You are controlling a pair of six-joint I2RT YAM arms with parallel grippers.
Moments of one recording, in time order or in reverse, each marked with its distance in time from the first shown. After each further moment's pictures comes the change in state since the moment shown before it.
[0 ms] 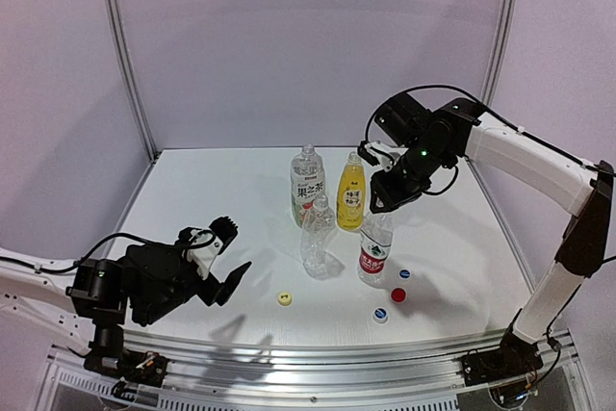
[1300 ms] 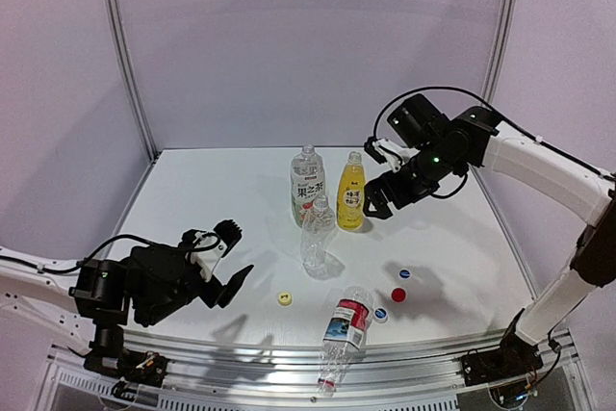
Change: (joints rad) left arm 0.000 0.021 0.000 0.000 0.013 0.000; right arm 0.000 -0.097 -0.108 0.105 0.026 -0.024
